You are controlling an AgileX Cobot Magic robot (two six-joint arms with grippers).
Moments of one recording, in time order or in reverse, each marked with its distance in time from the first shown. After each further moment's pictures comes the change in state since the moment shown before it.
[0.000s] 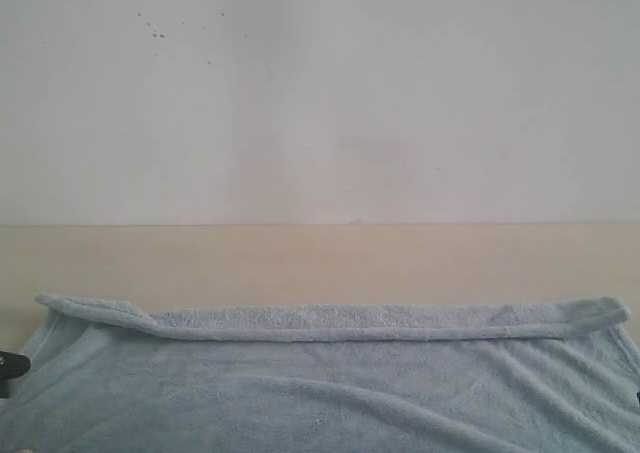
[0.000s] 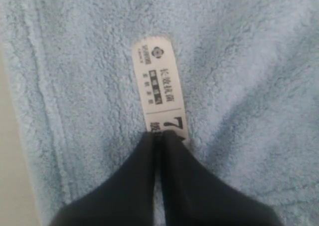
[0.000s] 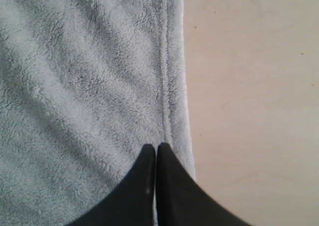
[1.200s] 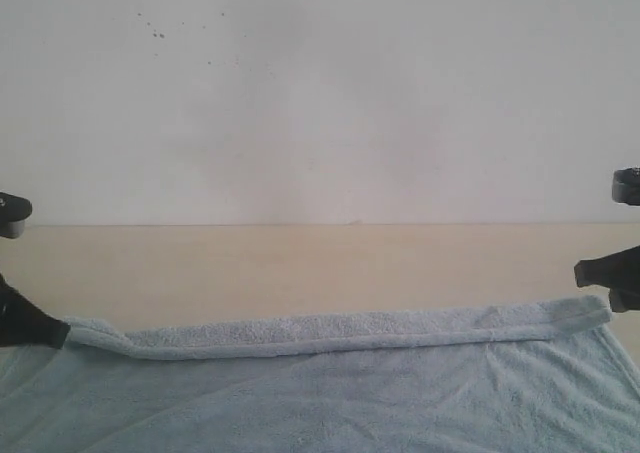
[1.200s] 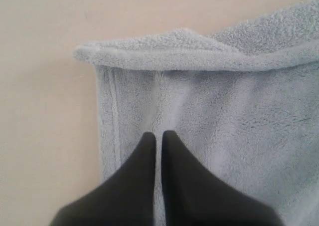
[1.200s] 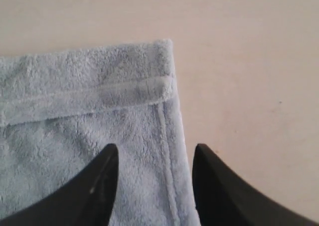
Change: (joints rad) left arm 0.000 -0.128 -0.284 0.108 0.114 0.019; right arm 0.000 0.322 -0.441 0.239 0.073 -0.095
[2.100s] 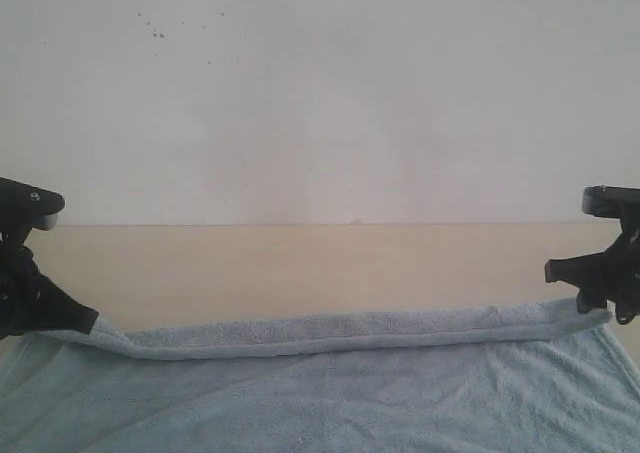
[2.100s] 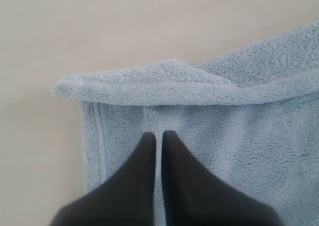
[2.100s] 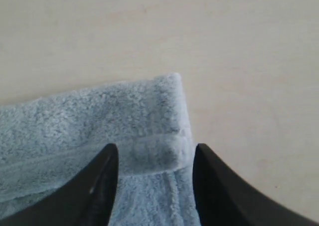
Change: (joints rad) left arm 0.000 0.111 -0.073 0.020 -0.069 0.000; right arm -0.023 0.279 -0.203 0.102 -0.023 -0.007
